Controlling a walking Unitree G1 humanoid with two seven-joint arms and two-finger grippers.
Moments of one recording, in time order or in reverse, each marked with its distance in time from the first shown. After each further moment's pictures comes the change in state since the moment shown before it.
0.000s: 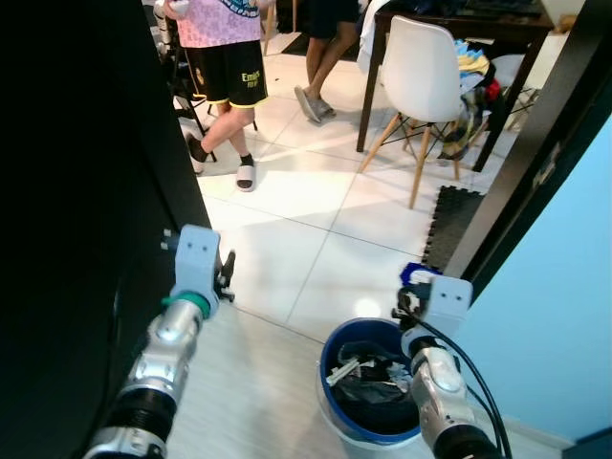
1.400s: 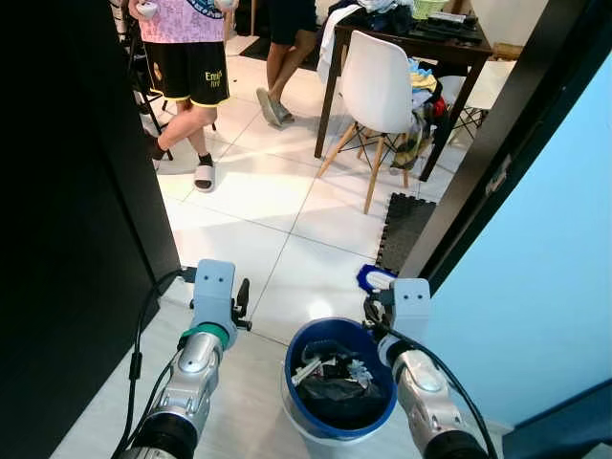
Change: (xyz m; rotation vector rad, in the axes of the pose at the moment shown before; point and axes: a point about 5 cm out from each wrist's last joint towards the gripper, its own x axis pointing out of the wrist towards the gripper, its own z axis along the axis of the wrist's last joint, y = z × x) left arm -0.005 -0.025 -0.013 -0.068 -0.018 -0.005; right arm -0.010 0.011 -0.020 -0.020 0.132 0.059
